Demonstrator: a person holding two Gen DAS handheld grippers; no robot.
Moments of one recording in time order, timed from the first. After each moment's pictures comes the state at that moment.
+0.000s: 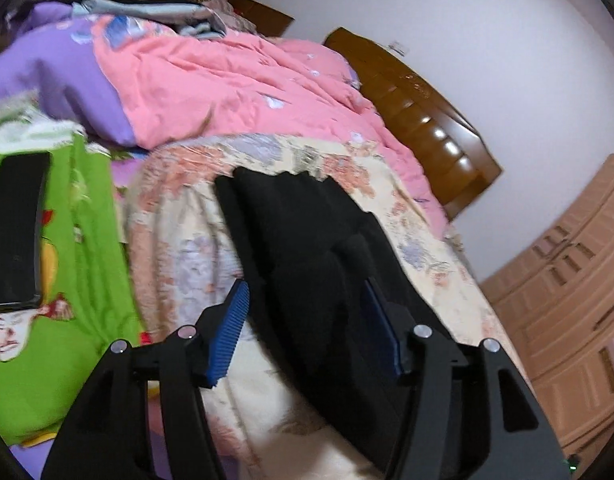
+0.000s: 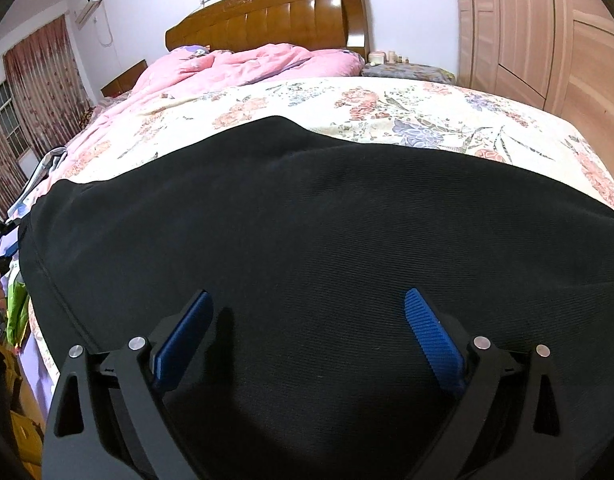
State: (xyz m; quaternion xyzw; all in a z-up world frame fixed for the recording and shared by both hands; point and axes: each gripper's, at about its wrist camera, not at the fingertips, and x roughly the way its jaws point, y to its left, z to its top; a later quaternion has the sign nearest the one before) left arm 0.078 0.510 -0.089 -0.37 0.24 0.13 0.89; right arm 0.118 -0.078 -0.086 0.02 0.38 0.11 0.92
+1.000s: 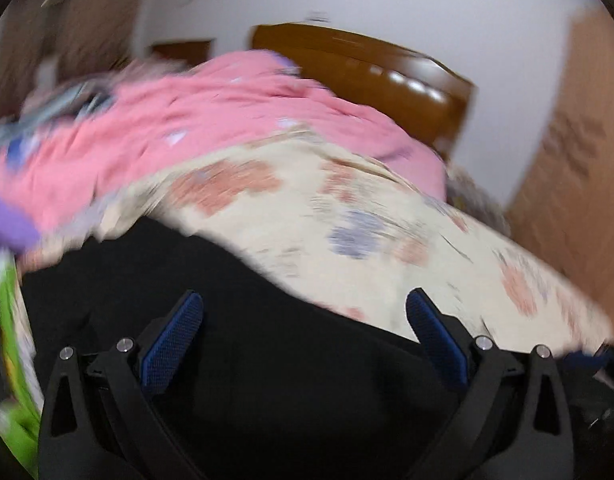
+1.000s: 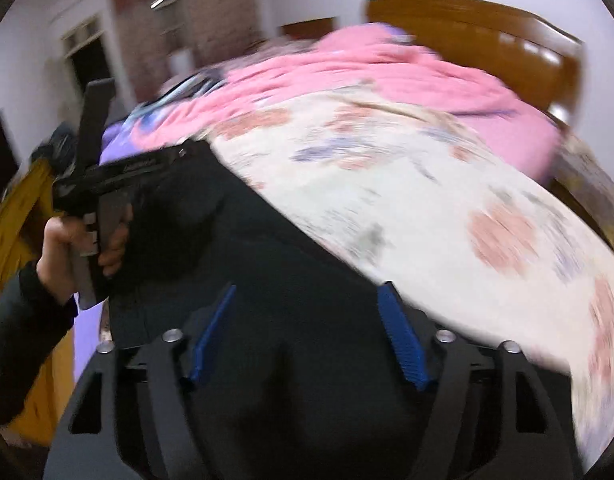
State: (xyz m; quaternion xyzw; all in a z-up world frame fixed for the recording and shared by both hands) left arm 0.202 0.410 -0.062 -0.21 0.27 0.13 0.93; right arm 0.229 0.171 -0.039 -0.17 0.36 0.44 0.80
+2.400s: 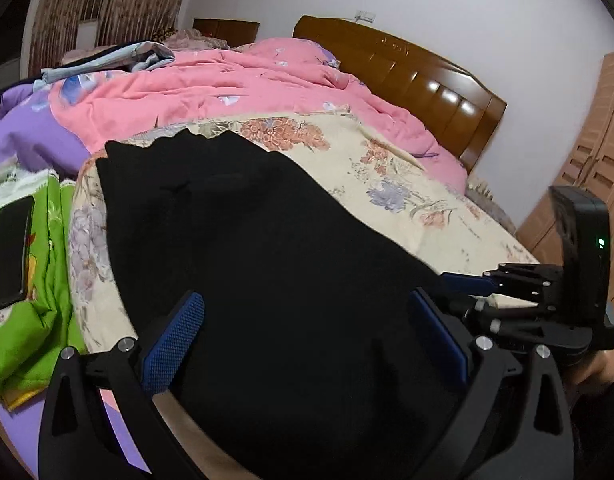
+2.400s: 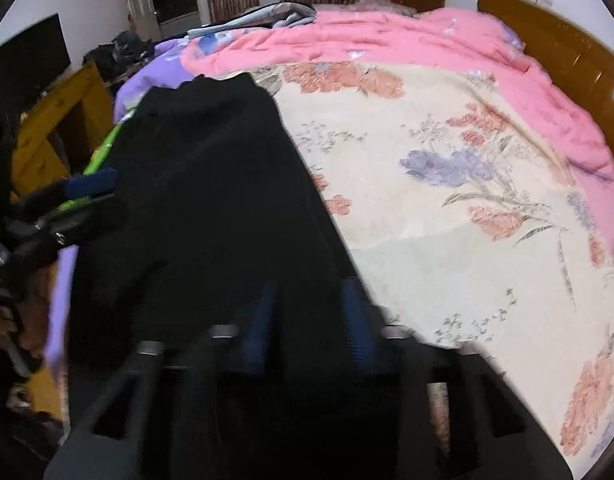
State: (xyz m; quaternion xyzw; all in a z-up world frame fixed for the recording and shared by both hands) left arm 0.121 0.392 -0.075 -0.23 0.29 0.17 0.91; right arm 0.253 0.277 -0.069 -0.28 0.34 0.50 0.75
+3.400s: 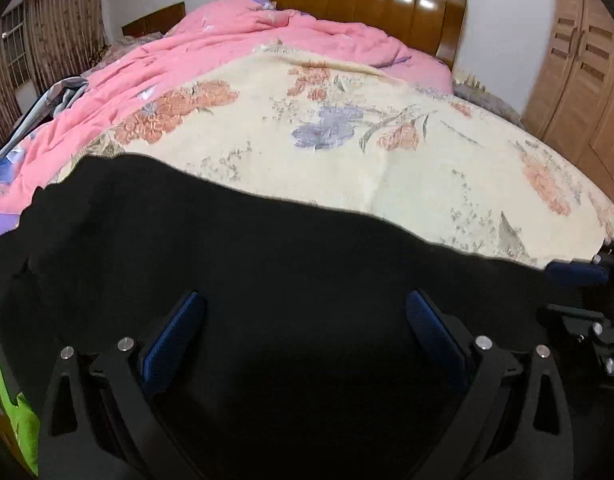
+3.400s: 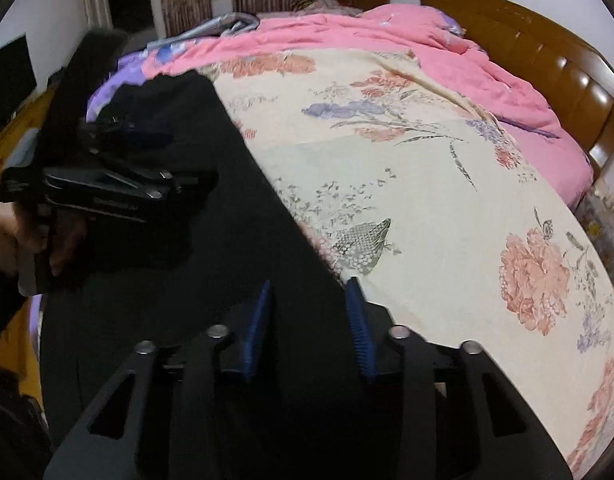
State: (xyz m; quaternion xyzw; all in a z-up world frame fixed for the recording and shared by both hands) left arm 0.238 0.333 -0.087 -0.09 0.40 0.12 0.90; right arm 0.260 0.161 -0.071 -0.25 0.36 0.43 0.79
